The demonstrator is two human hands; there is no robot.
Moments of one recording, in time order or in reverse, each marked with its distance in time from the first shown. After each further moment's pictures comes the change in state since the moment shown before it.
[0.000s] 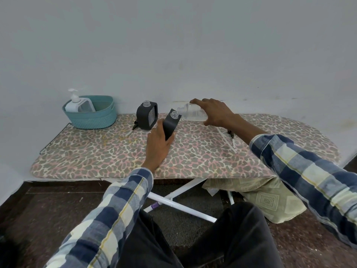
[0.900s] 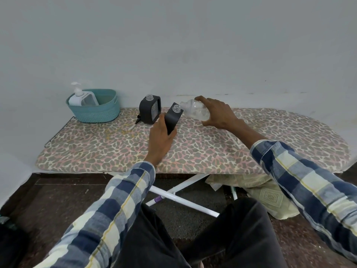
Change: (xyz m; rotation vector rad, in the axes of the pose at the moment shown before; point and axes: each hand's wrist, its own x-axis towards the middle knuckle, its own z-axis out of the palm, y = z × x) left_hand 0.004 -0.004 0.003 -0.046 -0.016 -0.050; right_hand -0.010 0.002 0.034 0.170 0.121 0.012
